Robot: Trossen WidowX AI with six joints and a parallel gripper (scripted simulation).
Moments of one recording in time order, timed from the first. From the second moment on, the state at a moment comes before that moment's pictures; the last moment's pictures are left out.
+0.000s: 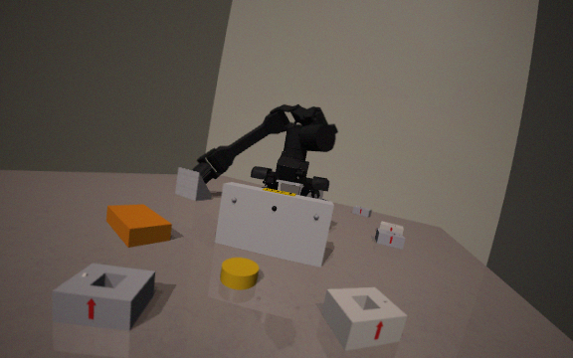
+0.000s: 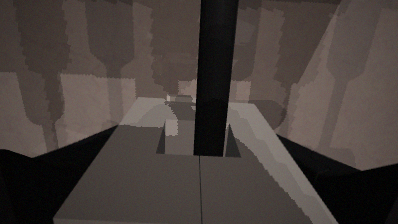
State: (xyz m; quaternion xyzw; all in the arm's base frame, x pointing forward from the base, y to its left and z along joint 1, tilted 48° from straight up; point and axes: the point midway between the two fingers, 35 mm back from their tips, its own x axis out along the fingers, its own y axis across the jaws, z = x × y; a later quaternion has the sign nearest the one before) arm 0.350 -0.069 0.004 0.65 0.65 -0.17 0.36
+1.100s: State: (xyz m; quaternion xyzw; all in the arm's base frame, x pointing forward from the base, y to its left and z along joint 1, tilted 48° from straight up) arm 0.348 -0.068 0.002 0.65 0.65 -0.17 0.36
